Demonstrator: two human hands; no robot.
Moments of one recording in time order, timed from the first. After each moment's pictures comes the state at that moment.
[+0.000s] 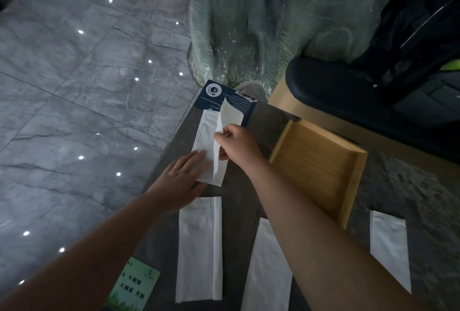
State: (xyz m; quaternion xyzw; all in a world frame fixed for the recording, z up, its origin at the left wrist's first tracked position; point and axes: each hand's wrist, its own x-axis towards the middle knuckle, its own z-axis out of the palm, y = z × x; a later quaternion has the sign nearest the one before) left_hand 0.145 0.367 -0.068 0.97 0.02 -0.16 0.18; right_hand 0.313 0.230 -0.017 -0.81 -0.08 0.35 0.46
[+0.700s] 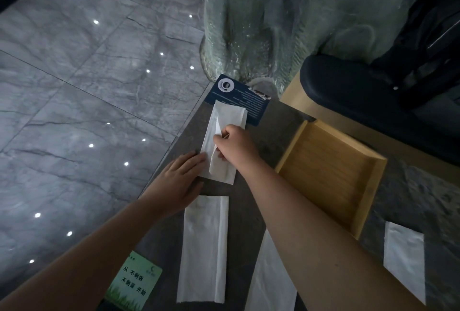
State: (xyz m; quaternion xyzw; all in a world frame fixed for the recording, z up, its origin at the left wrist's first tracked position) left_hand 0.120 0.378 -0.082 0.98 0.02 -0.05 0.21; right_hand 0.307 0.259 -0.051 -0.87 -0.13 0.34 0.35
